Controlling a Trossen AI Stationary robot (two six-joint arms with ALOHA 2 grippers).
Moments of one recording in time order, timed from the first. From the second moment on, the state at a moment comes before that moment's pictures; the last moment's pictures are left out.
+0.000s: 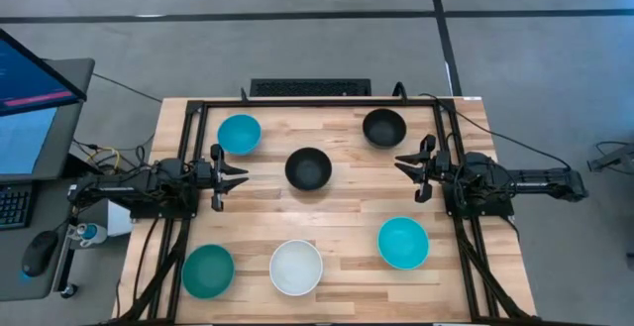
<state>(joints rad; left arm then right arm) 0.03 0.03 0.01 0.04 -0.07 0.06 -0.05 0.16 0.01 0.26 0.13 -0.05</state>
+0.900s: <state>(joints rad) 0.03 0.03 0.01 0.04 -0.07 0.06 -0.05 0.16 0.01 0.26 0.13 -0.10</state>
